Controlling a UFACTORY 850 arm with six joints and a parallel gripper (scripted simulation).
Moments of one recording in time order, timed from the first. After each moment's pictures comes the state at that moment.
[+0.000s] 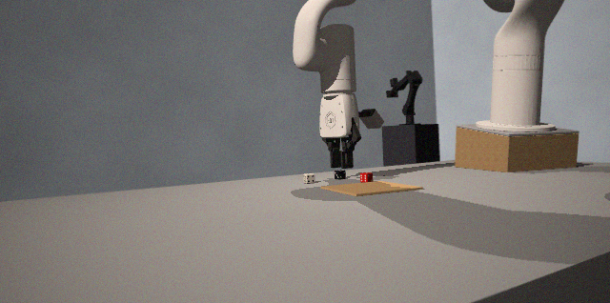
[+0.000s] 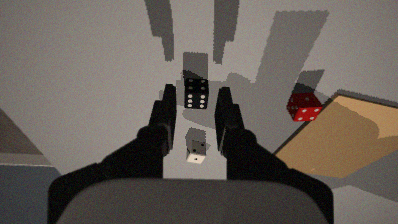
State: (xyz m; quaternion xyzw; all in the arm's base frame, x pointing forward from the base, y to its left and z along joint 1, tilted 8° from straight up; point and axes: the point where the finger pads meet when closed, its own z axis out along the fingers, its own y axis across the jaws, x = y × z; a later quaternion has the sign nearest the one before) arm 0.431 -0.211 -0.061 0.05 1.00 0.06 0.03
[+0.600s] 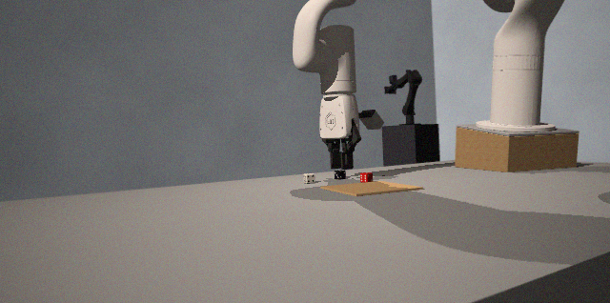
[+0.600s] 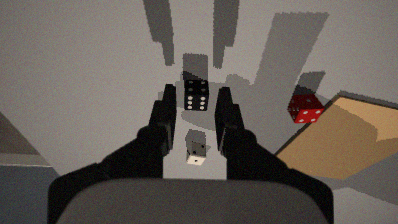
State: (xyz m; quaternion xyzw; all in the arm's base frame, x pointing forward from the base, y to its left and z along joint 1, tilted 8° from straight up) arm 0.431 -0.211 -0.063 0.05 1.00 0.06 0.03
